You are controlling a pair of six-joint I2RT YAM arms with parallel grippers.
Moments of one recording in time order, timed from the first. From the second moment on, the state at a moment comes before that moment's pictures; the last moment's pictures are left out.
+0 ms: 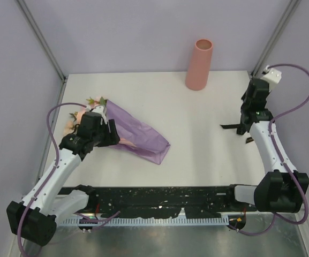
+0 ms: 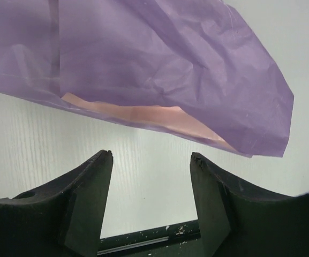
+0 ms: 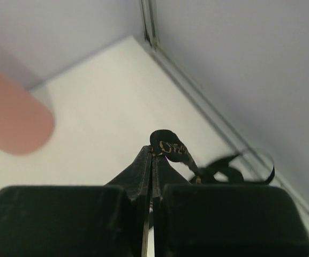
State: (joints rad) left arm -0.34 0.98 0.88 -0.69 -0.03 -0.41; right arm -0.05 1.25 1.18 -0.08 0.51 0.19
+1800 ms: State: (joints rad) left arm -0.34 0.75 0.73 -0.76 -0.25 -0.57; right arm -0.19 1.31 0.89 -0.21 0.09 0.49
